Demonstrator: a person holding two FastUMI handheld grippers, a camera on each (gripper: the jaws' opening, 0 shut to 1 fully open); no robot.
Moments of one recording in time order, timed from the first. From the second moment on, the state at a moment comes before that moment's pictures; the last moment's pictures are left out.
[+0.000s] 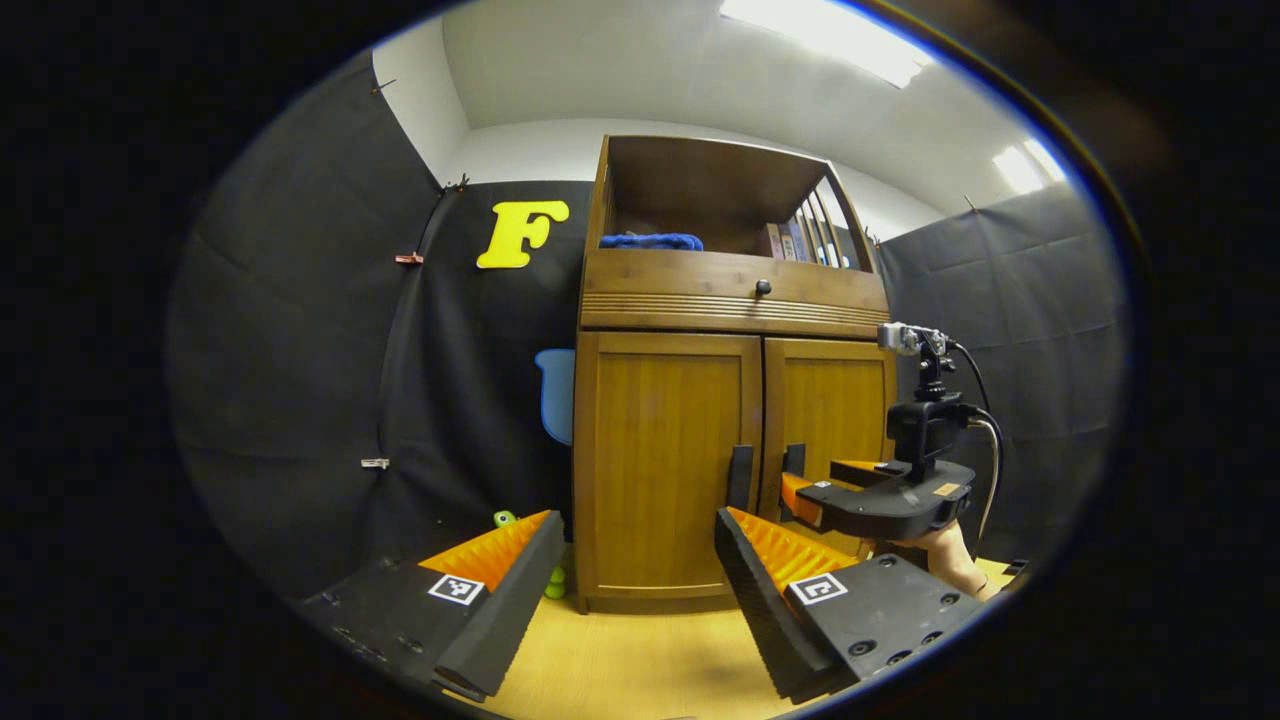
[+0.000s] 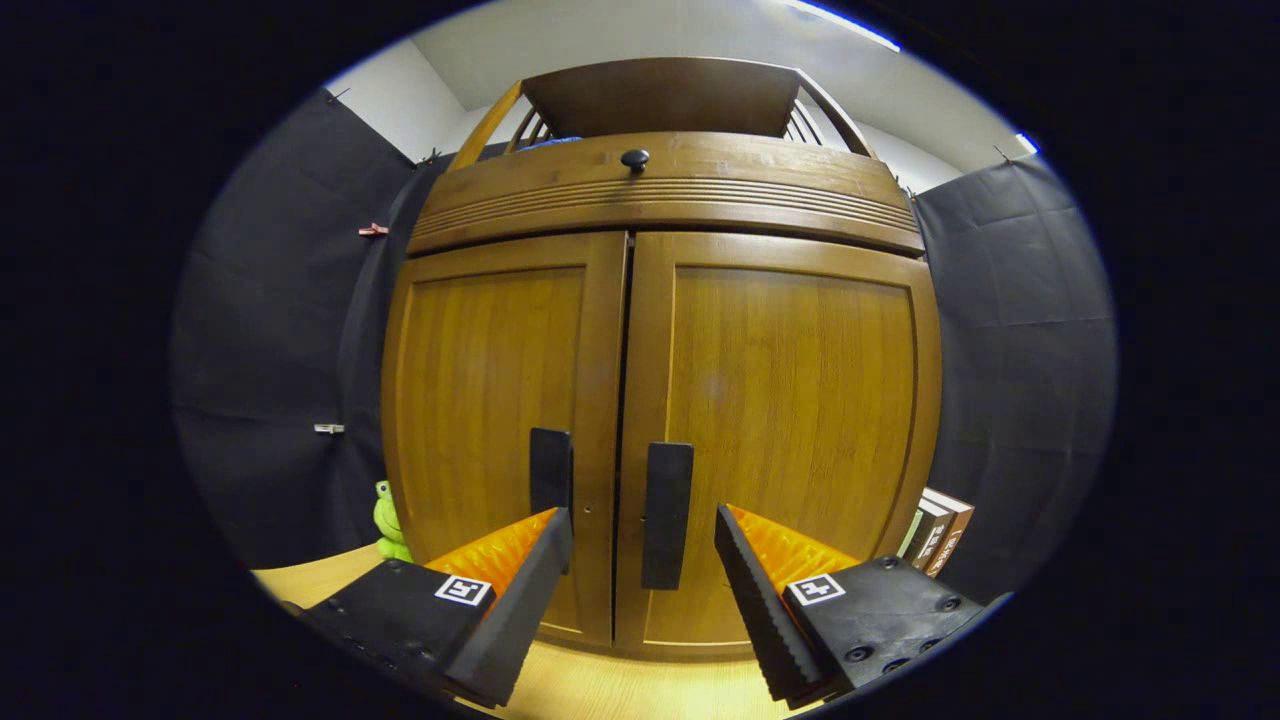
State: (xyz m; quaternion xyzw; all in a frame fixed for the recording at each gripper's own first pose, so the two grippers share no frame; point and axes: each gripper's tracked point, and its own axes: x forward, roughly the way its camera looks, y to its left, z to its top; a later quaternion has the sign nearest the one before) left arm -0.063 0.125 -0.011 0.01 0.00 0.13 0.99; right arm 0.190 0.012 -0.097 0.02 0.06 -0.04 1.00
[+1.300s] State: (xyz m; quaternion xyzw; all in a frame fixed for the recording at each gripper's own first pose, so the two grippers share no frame) left arm -0.076 0.161 -0.032 0.00 0.03 0.16 0.99; right arm 0.200 -0.001 -0.128 0.01 0.10 -0.05 0.99
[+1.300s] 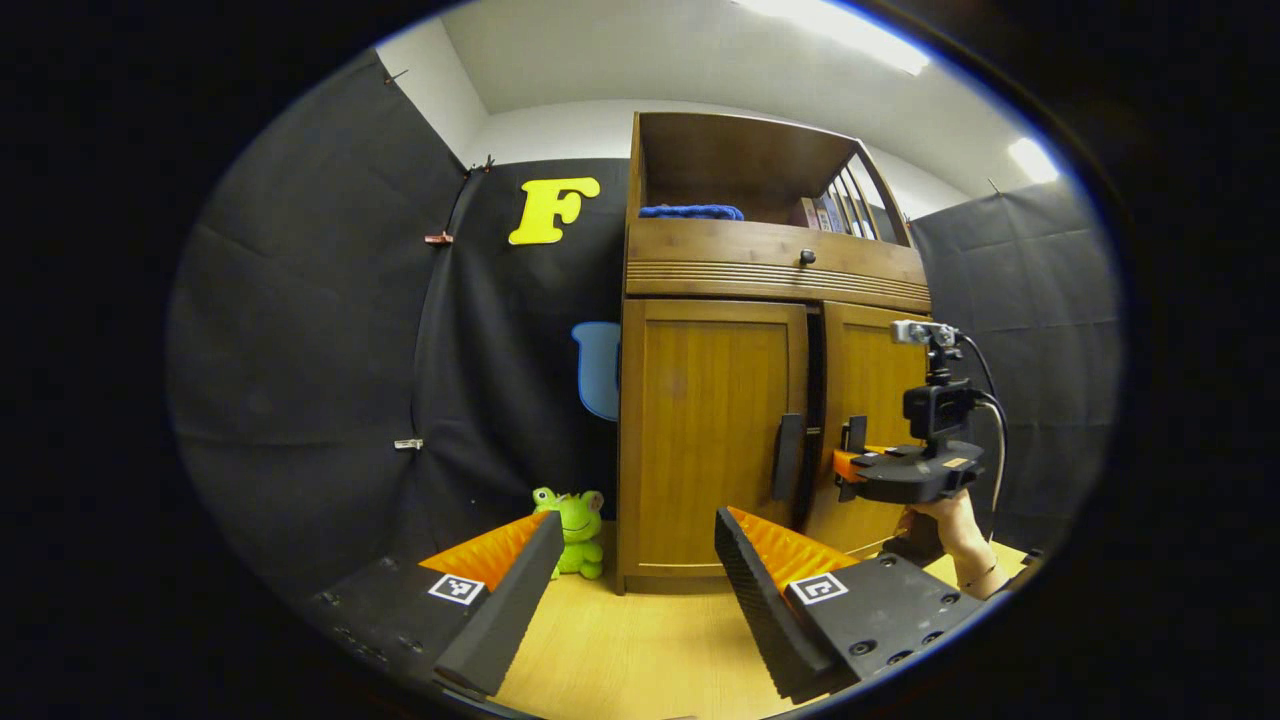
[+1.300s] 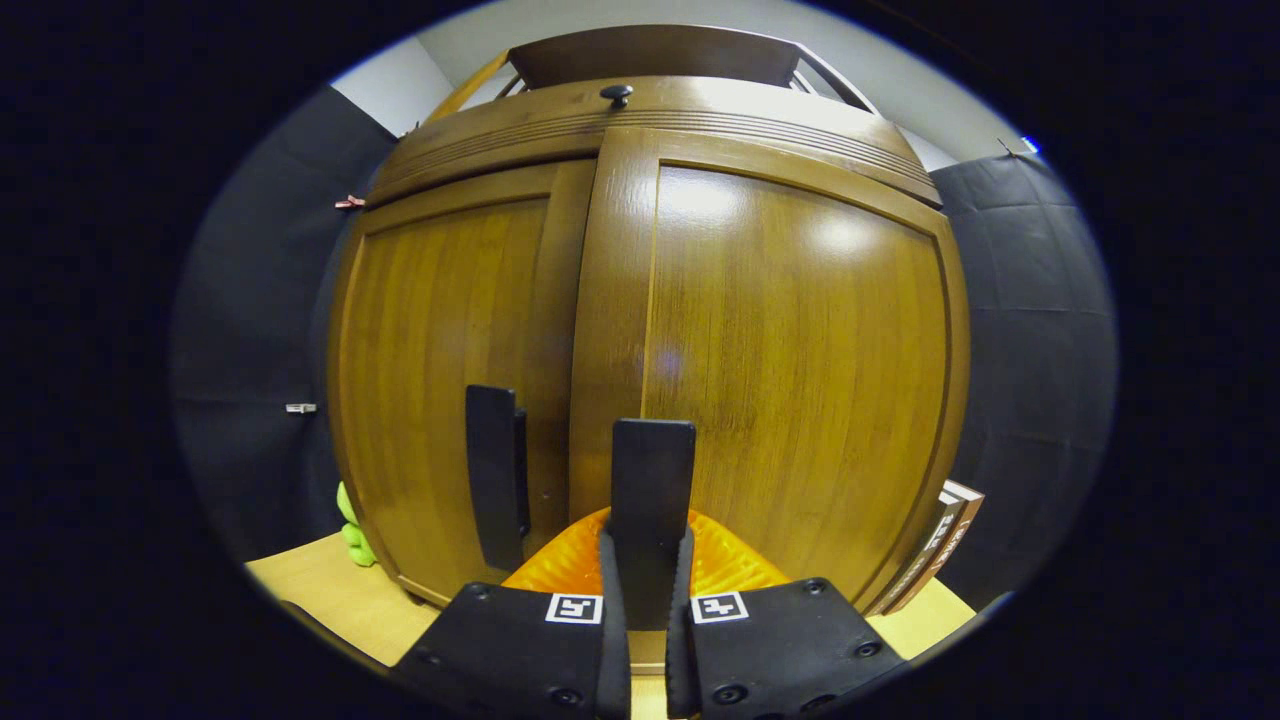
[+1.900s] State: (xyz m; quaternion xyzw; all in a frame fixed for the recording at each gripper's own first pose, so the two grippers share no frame) left arm -0.064 0.121 -0.022 0.00 0.01 0.12 0.99; right arm 0.127 -0.024 -0.113 0.00 0.10 -0.03 0.99
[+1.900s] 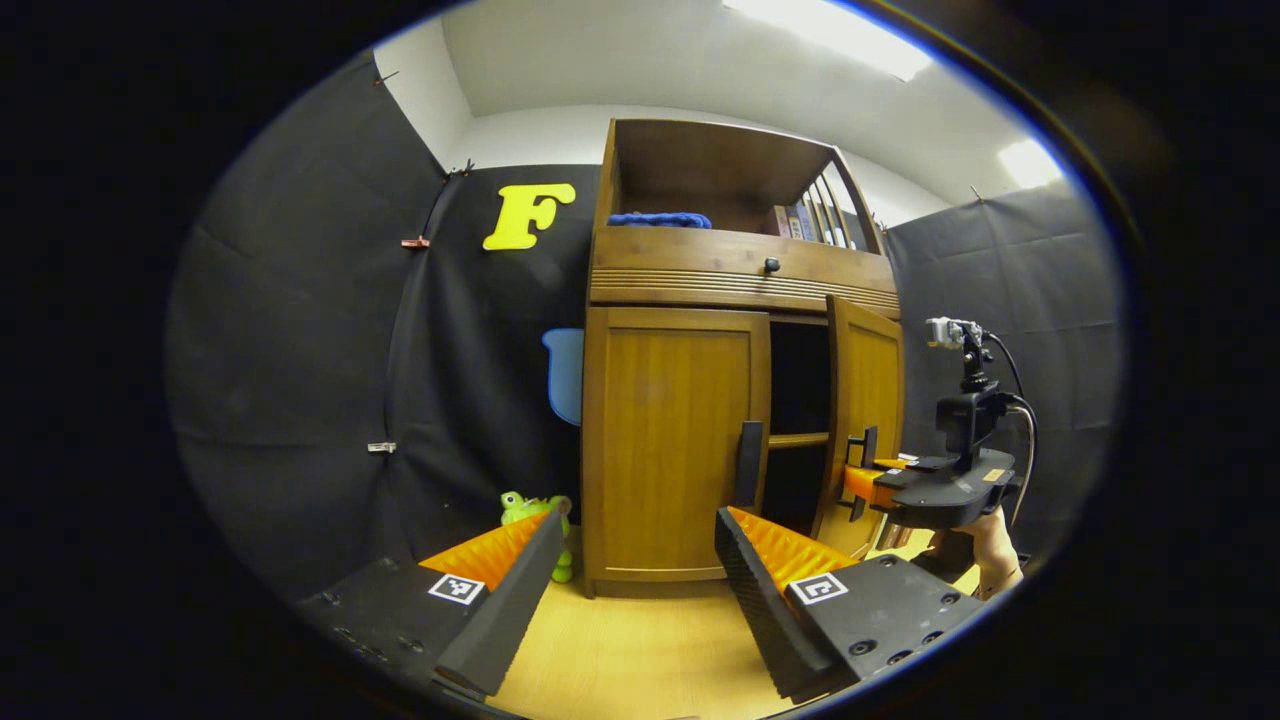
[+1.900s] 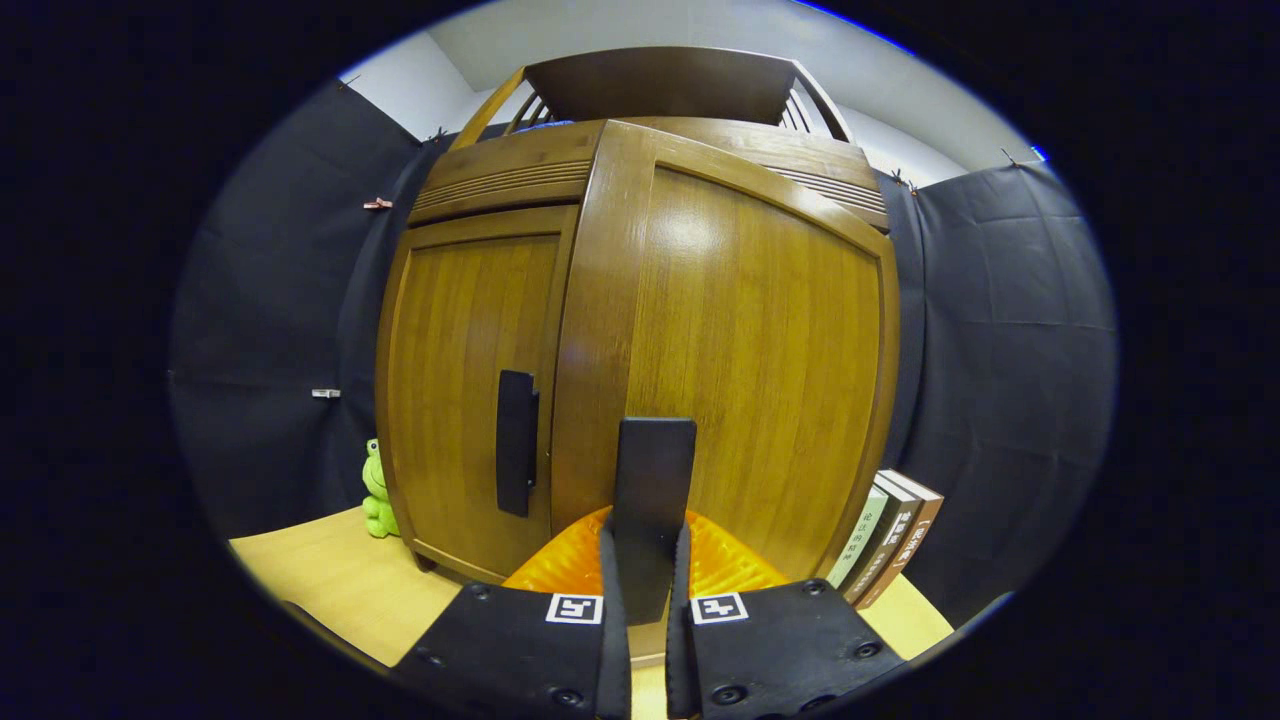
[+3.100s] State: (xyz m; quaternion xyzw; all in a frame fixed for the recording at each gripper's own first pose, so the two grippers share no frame) left arm 0.004 -0.004 -0.031 0.00 0.00 -0.02 1.00; right arm 0.031 -0.113 -0.090 0.02 0.10 -0.05 0.99
